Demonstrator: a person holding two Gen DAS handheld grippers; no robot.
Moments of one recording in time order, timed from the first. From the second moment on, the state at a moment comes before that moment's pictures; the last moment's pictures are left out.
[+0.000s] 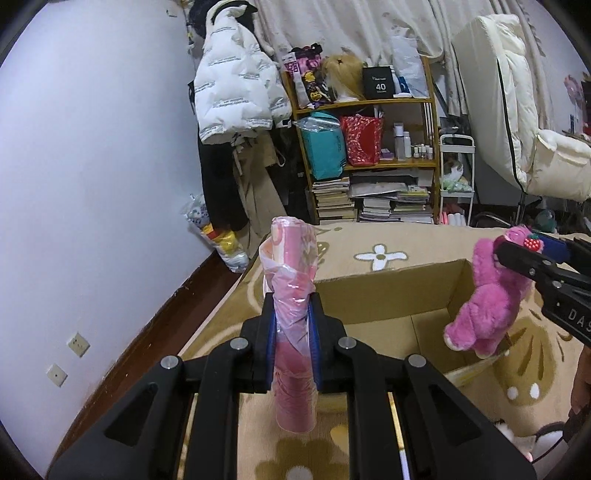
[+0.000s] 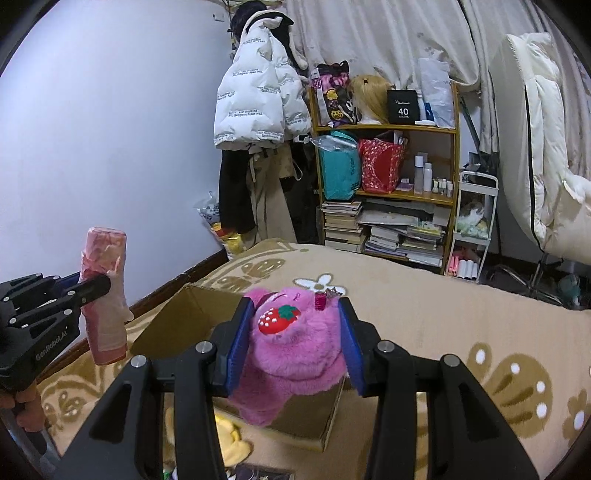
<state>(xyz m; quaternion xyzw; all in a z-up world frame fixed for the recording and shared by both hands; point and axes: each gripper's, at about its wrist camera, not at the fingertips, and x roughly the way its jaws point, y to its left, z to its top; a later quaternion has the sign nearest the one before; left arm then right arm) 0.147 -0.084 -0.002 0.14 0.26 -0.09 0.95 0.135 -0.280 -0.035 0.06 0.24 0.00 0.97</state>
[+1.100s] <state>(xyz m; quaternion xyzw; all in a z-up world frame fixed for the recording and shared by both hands) 0.213 -0.105 -0.053 0.12 0.34 -0.10 0.93 0.169 -0.291 -0.088 0.07 0.30 0.01 0.95</state>
